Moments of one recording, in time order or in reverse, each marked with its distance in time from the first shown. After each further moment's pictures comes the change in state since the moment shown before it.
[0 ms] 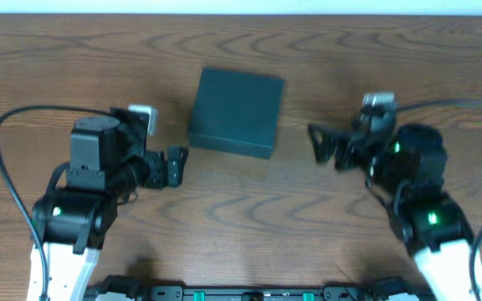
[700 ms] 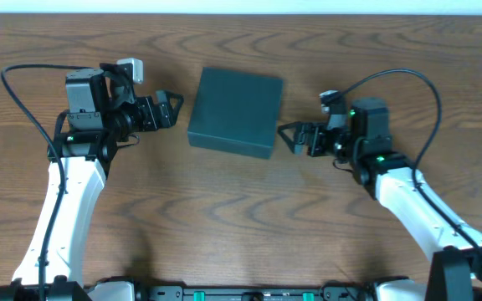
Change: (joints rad) left arm 0.201 0.423 -0.008 0.520 0.292 -0.066; right arm -0.064 0.429 -0.143 0.299 -0.391 0.111
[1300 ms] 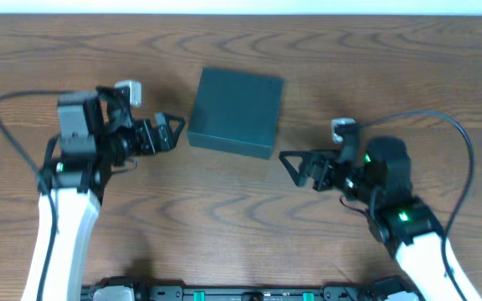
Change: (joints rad) left arm 0.000 -0.163 -0.035 -0.171 0.009 -0.033; right arm 0.134 -0.451 -0.127 -0.190 0.111 0.158
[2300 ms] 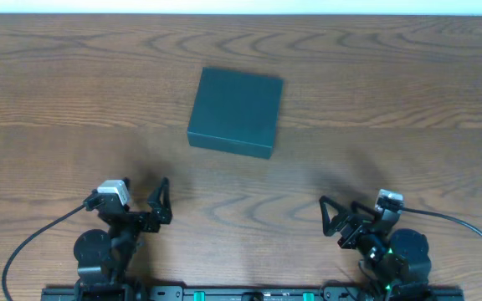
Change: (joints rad) left arm 0.000 -1.205 -0.872 0.243 -0.259 -0.127; right arm -0.102 -0.996 -0.466 -0.397 0.279 0.165
